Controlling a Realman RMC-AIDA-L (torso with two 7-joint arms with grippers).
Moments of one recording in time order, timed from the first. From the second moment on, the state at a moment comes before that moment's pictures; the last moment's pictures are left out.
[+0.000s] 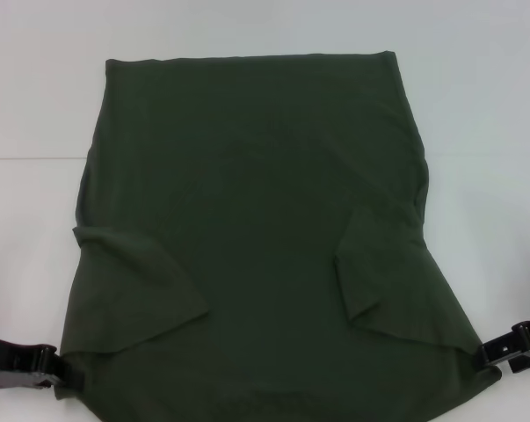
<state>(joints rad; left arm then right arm) -0.64 -2.00 0.48 0.76 2.74 1.62 -2.40 0.66 2.00 -0.75 -0.90 -2.68 -1.64 2.56</state>
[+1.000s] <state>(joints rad) -0.63 -2.00 0.48 0.76 2.74 1.62 -2.39 0.66 2.03 -0.76 -0.89 -2.73 -1.59 2.55</state>
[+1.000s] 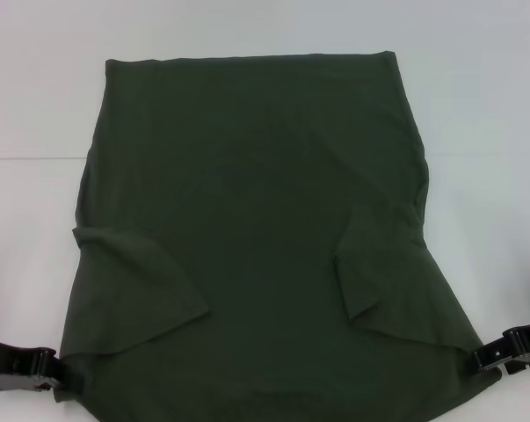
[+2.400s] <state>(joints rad) -0.64 -2.00 0.48 0.76 2.74 1.63 -2.38 0.68 2.06 -0.79 -0.88 -2.66 -1.58 2.51</state>
